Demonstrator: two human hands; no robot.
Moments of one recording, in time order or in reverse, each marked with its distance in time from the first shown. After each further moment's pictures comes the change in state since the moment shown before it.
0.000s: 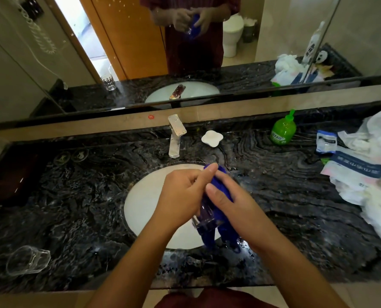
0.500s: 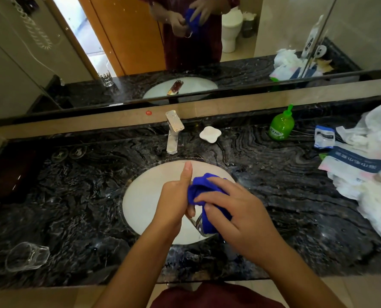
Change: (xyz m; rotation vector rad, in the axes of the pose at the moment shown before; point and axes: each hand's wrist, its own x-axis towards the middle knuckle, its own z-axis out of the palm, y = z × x) left_hand -0.005 -0.029 0.014 -0.278 0.137 -0.426; right_hand -0.021 0.010 -0.006 -0.744 0.074 -0.383
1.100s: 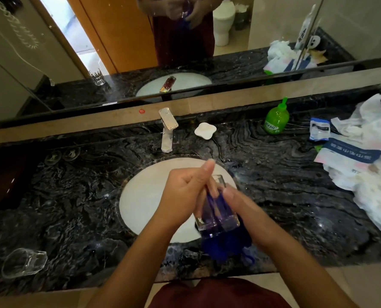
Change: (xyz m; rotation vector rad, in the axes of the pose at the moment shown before) left_hand -0.010 0.022 0.014 -0.090 -0.288 0.413; right_hand 0.004 0.023 -0.006 0.916 -0.161 0.410
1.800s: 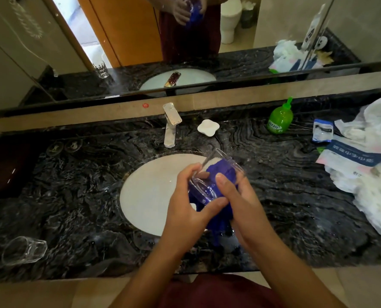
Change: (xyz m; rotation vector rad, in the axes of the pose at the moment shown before) left_hand -0.044 -0.029 0.004 0.233 0.168 0.051; right_hand 0.010 0.012 0.028 0.269 0.299 -0.060
